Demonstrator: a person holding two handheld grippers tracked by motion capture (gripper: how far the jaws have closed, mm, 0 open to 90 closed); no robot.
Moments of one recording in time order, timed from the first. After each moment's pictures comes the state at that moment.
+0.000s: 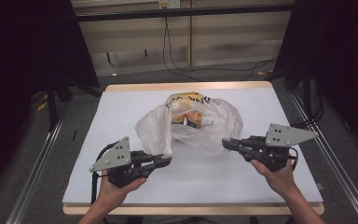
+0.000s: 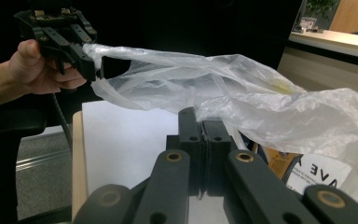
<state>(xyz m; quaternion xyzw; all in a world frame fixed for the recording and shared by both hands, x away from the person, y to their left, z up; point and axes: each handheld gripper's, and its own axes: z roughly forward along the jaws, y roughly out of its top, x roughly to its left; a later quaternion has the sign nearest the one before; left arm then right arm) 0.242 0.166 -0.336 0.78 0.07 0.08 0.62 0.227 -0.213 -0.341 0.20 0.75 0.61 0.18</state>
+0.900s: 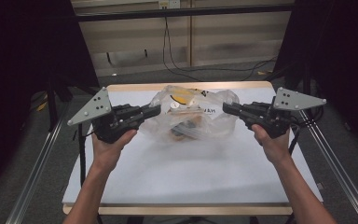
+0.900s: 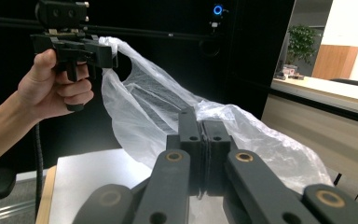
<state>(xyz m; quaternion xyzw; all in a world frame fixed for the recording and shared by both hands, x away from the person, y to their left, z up) 0.300 0.178 -0.269 0.72 0.10 0.13 0.67 0.277 -0.220 -0.296 0.19 0.69 0.67 0.20</state>
